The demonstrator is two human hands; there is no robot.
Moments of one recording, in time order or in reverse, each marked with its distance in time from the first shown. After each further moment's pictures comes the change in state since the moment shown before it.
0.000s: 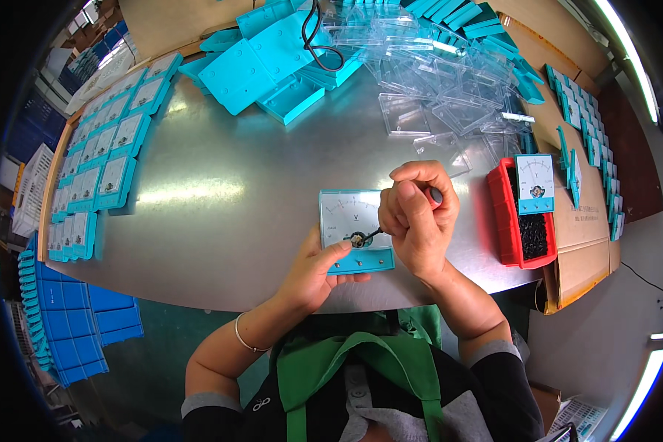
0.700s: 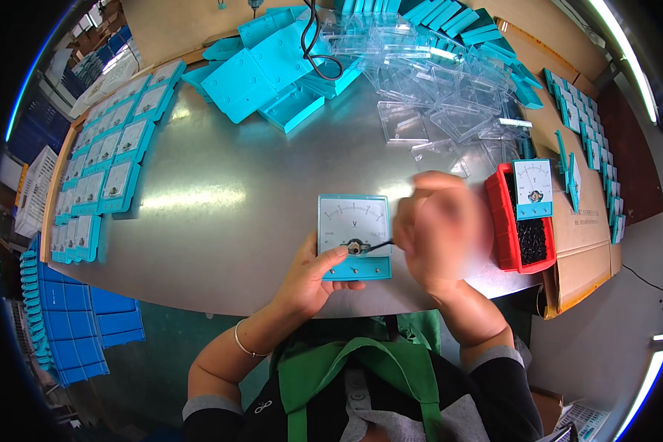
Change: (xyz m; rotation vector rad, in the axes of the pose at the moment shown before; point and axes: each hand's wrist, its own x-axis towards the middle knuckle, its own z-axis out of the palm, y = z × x) left_hand -0.004 0.003 -0.001 -0.020 -0.013 0.030; right_hand -0.006 -0.027 0.009 -0.104 0.027 -0.092
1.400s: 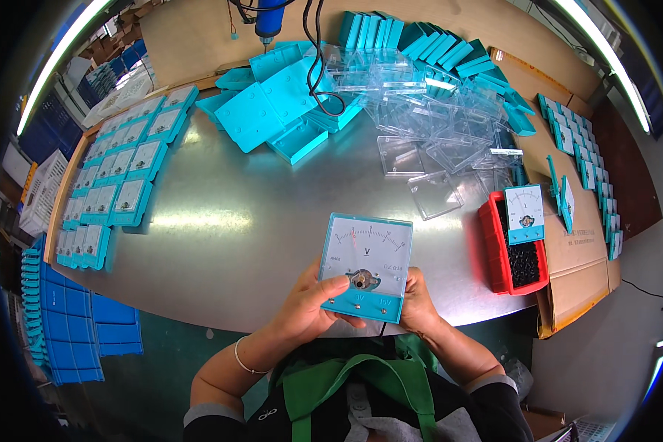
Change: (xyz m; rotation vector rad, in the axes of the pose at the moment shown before) left_hand -0.012 0.019 0.015 -0.091 -0.250 0.000; right_hand -0.064 0.028 -0.037 -0.016 -0.086 0.610
